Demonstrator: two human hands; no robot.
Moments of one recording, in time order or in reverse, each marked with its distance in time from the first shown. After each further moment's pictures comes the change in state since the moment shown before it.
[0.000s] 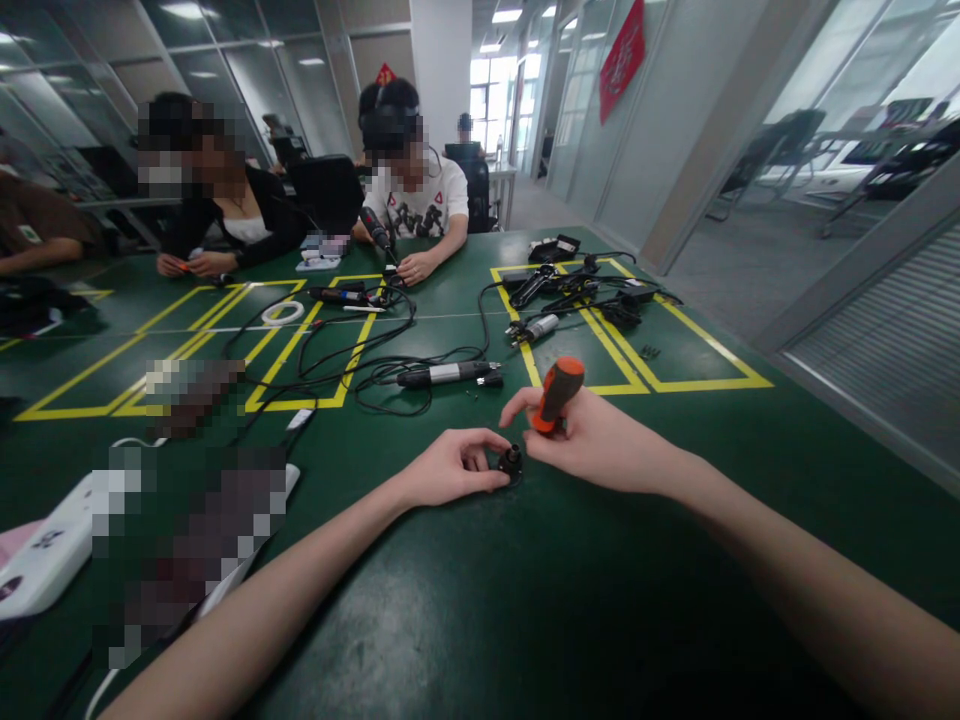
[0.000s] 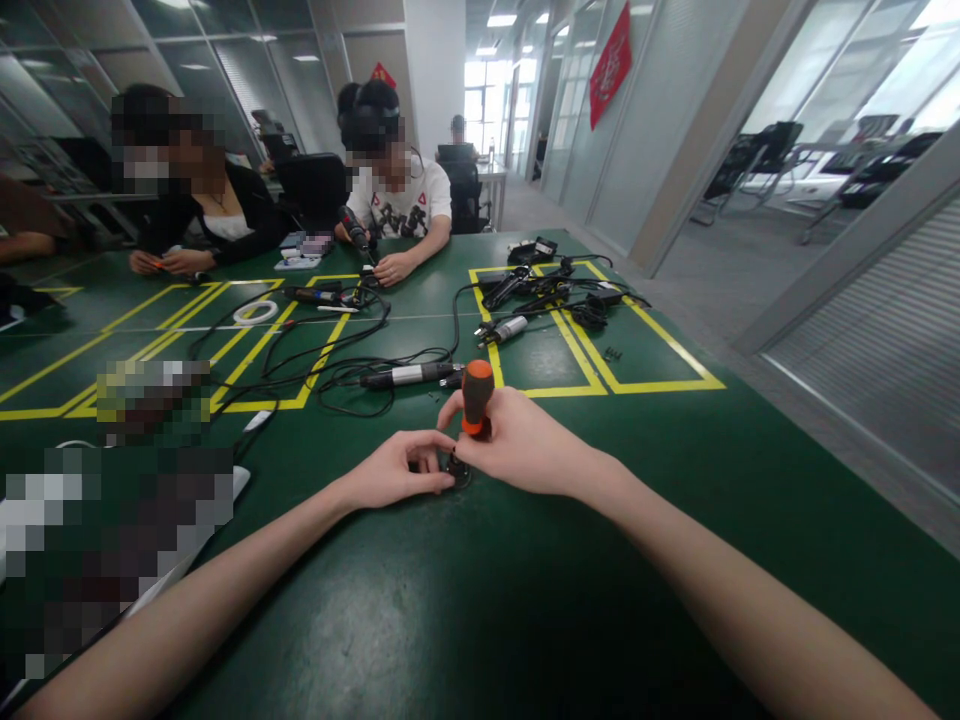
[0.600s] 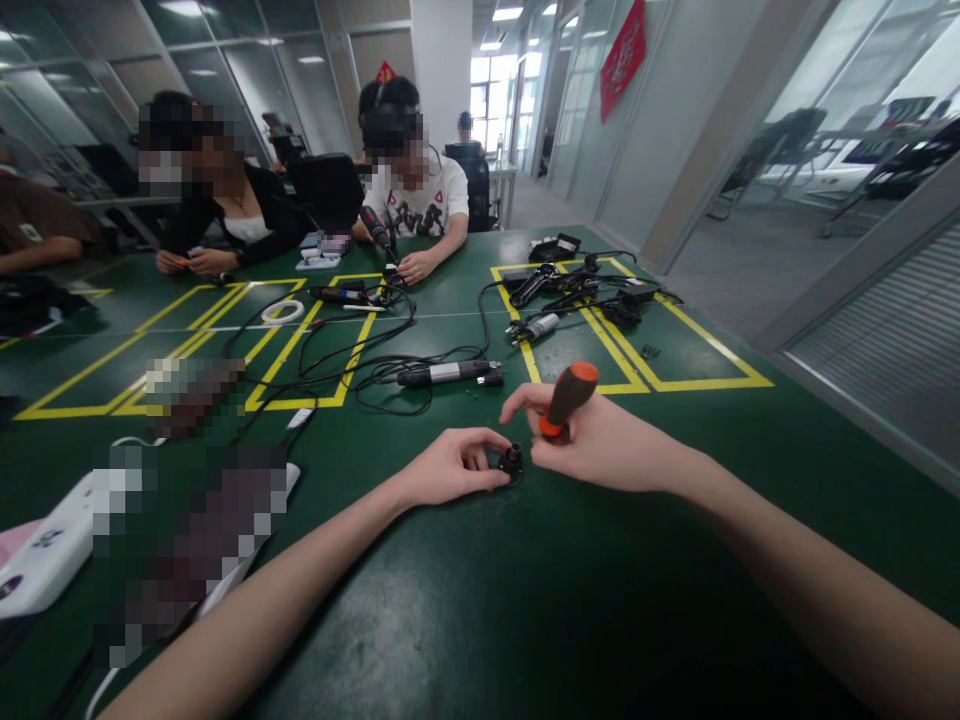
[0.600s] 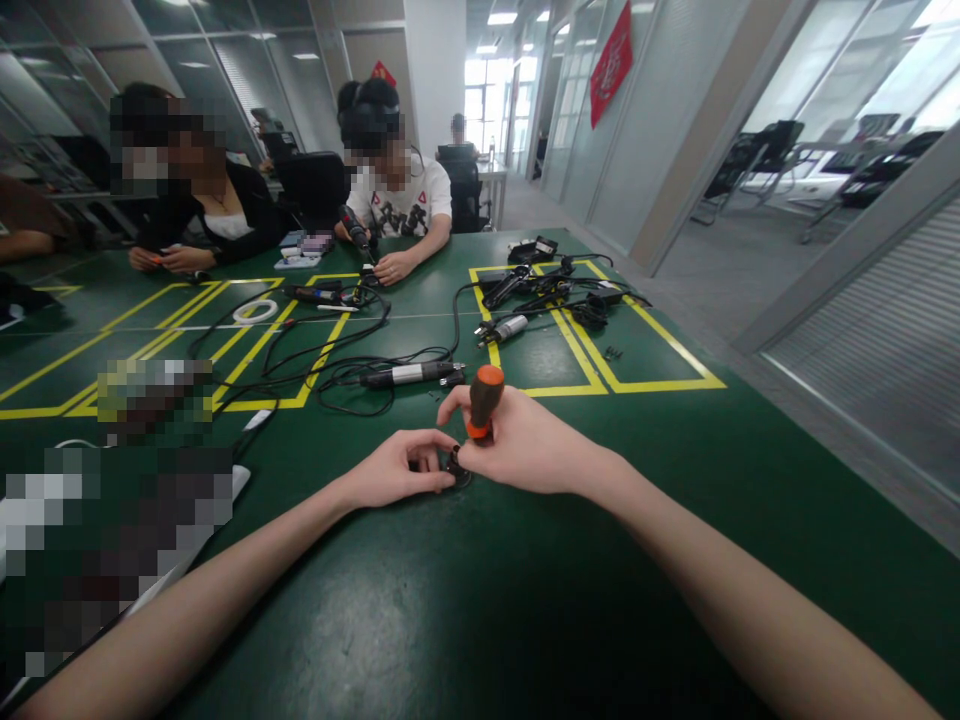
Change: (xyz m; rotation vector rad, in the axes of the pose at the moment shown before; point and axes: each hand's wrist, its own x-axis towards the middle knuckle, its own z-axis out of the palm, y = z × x) left_hand 0.000 -0.001 0.000 -0.004 0.009 0.002; right_hand -0.003 -0.003 -0.003 -0.037 -0.012 -0.017
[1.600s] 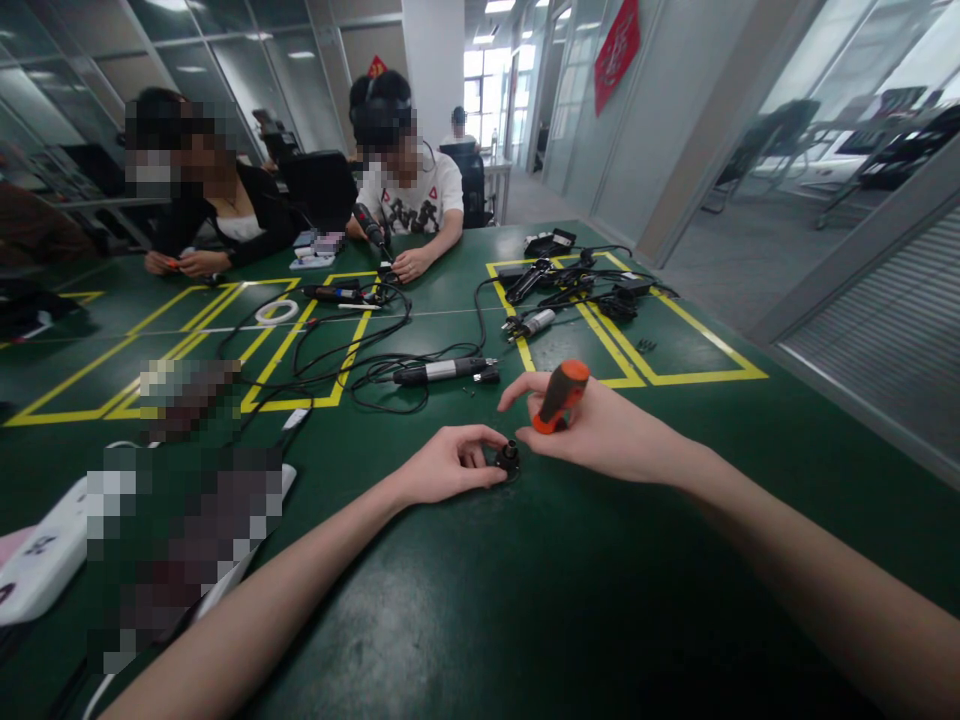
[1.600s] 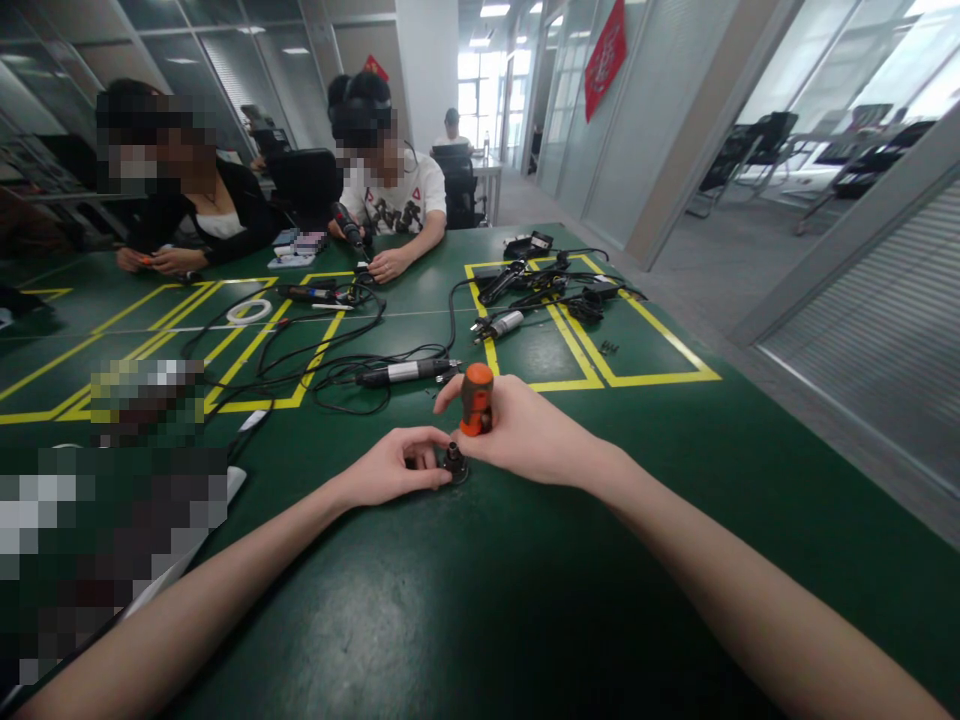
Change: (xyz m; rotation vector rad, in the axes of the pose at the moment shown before) left_hand -0.001 0.001 0.000 0.020 -0.005 -0.015; right_hand -0.001 0.001 -0.003 0.093 0.032 0.048
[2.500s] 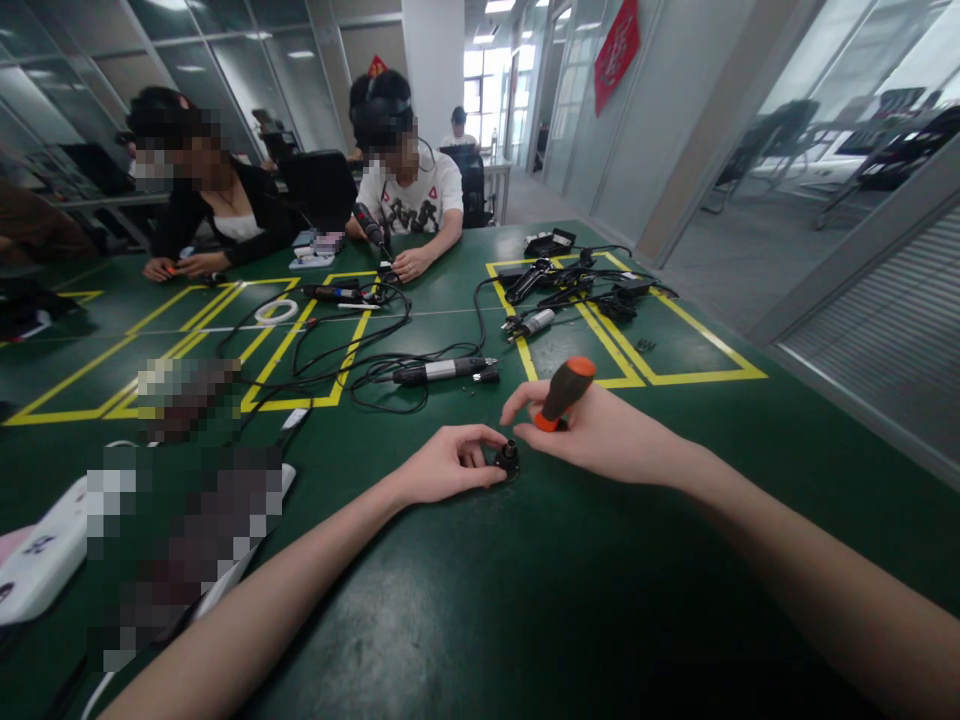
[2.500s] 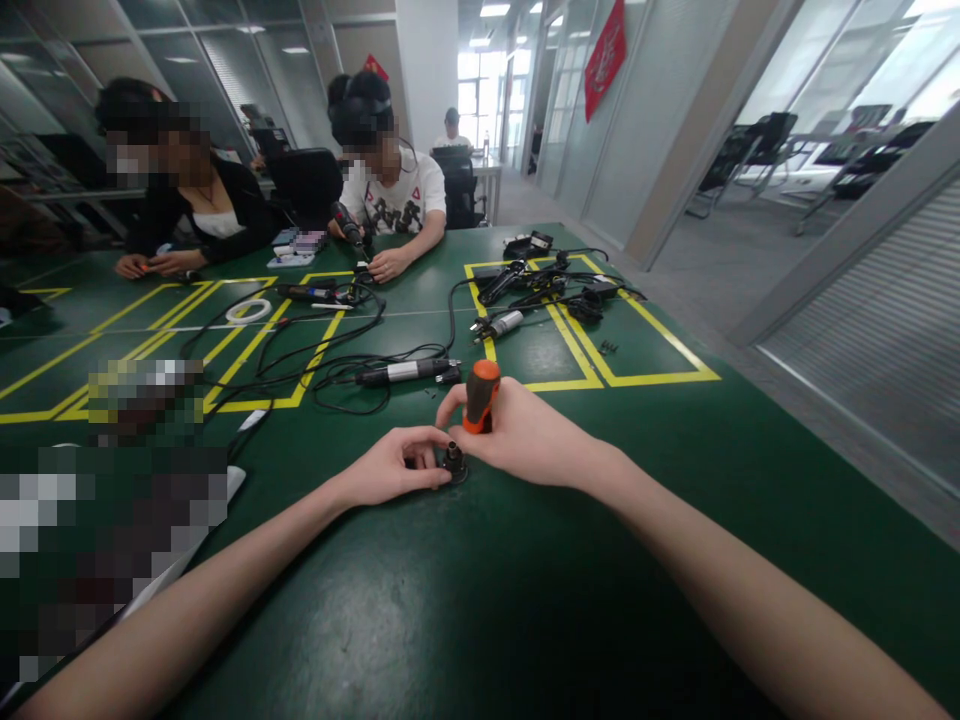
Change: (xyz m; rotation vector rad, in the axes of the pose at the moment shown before) left_hand 0.001 0.001 -0.001 -0.004 -0.004 0.014; right_hand 0.000 0.000 0.001 -0.070 0.007 -0.023
